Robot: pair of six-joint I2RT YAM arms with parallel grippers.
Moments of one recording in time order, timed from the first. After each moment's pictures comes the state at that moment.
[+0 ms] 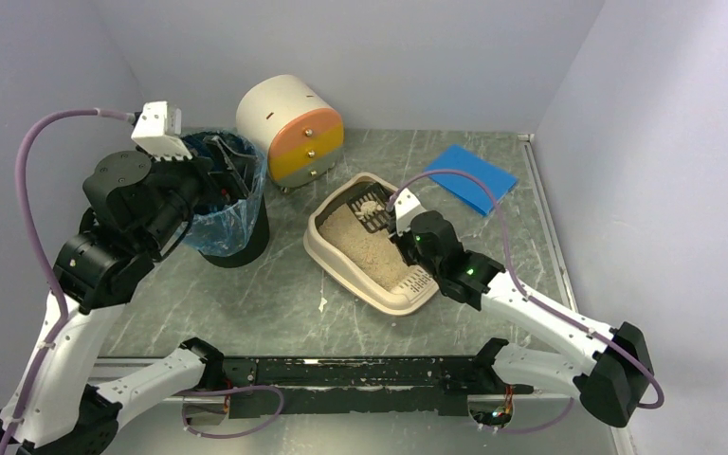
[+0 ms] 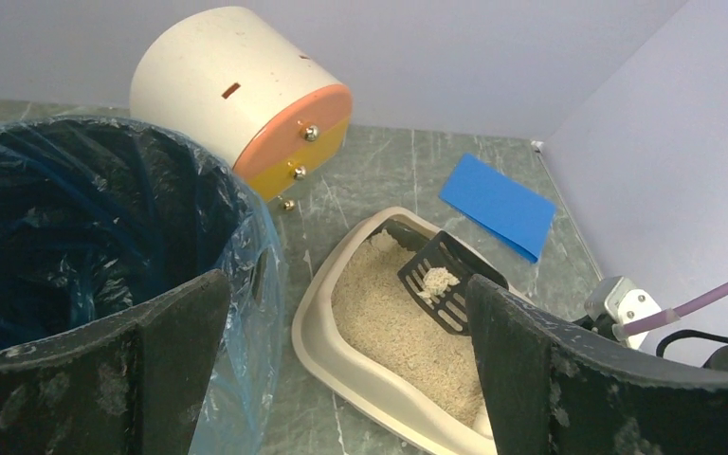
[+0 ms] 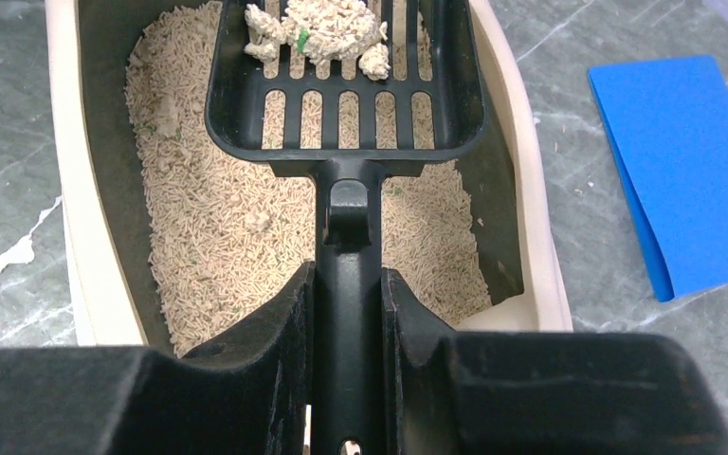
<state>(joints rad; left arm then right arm) -0.53 0.93 1.51 -0.71 -0.23 -0.38 0.79 1.05 0.75 -0.21 0.29 -0.10</state>
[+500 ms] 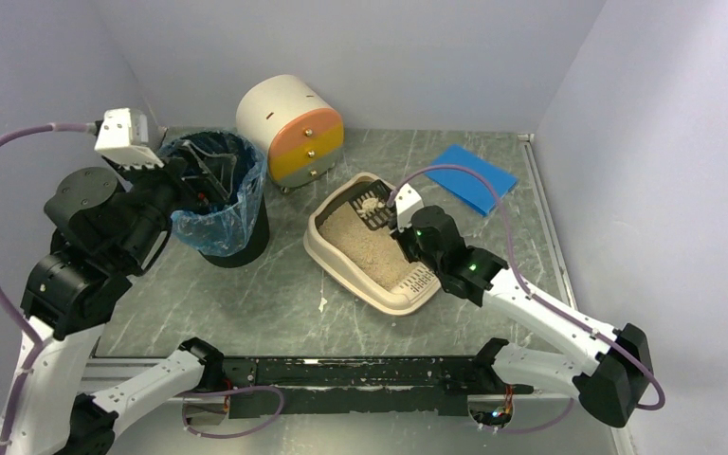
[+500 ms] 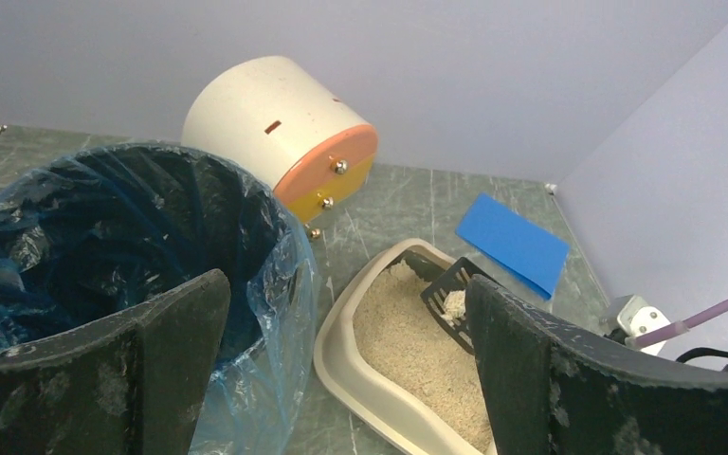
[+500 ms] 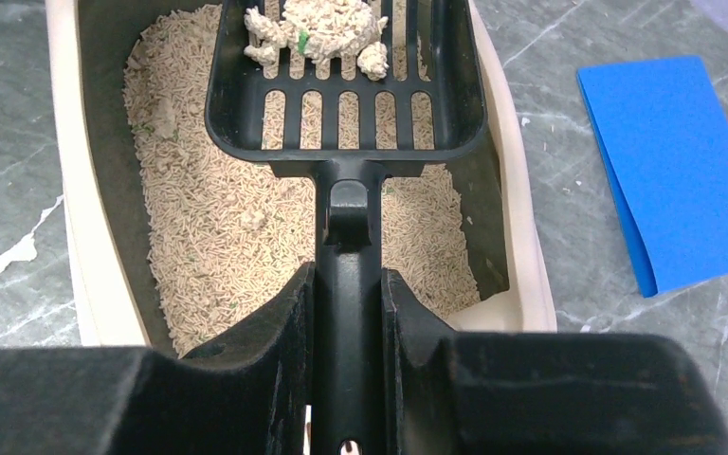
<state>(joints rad) -0.53 0.88 1.55 -0.73 -0.31 -0.36 0.78 1.05 0.81 -0.28 0.29 -0.11</state>
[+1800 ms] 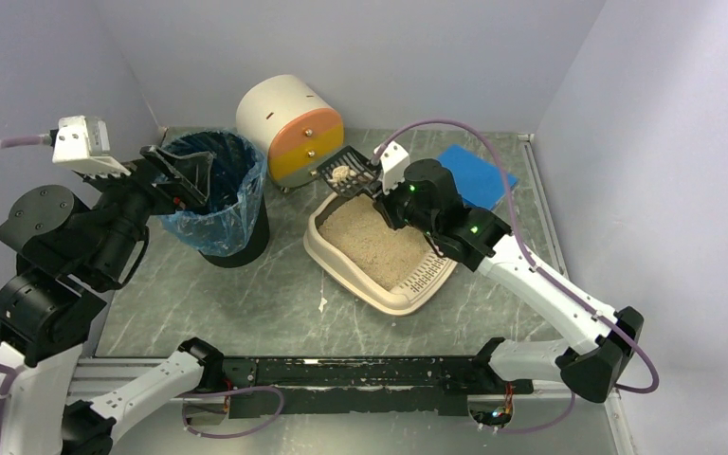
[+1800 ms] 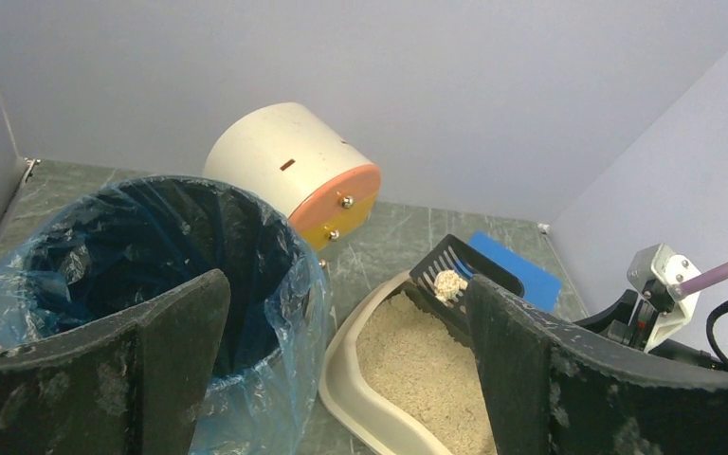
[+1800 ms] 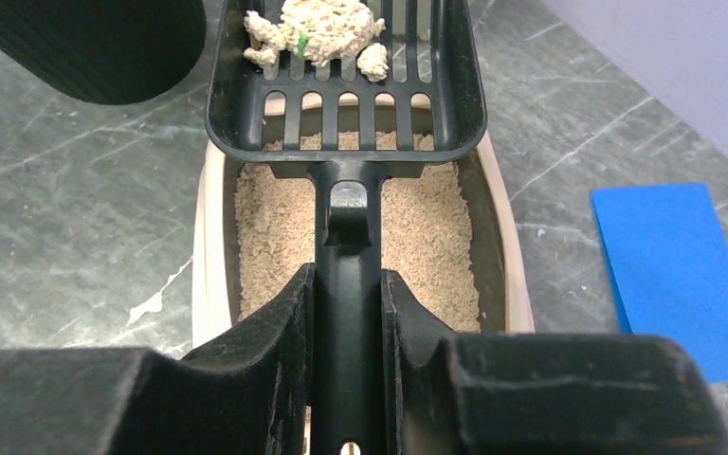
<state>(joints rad) -0.53 0.83 1.62 -0.75 -0.35 -0.34 0.79 1.22 1.25 -0.48 0.16 -0.11</state>
